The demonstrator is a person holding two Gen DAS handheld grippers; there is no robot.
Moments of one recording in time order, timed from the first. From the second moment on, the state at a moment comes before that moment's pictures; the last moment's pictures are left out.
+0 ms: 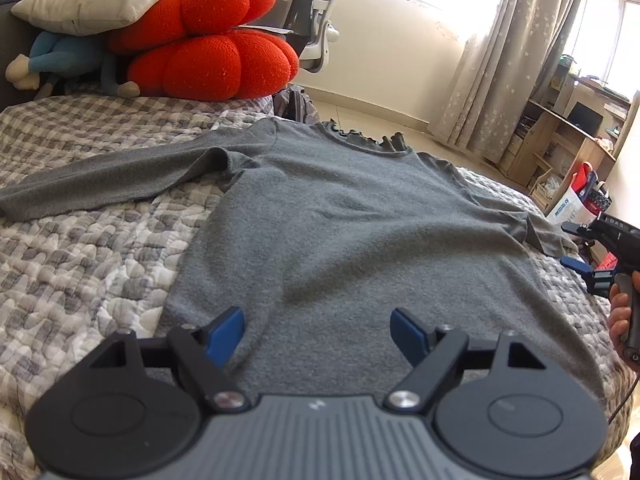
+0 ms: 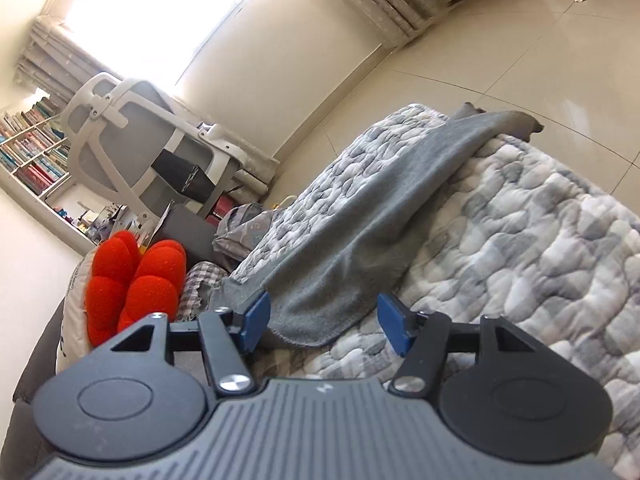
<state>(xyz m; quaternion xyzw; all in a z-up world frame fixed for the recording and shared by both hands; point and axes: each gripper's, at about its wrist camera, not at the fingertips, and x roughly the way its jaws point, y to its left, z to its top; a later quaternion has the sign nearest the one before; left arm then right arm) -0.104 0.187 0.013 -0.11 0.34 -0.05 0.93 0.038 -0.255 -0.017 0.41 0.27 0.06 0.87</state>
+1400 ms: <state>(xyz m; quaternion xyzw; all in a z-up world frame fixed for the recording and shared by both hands) -0.175 0.259 0.007 -0.14 0.32 0.02 0.94 -0.095 -0.161 -0.011 0.12 0.30 0.17 0.93</state>
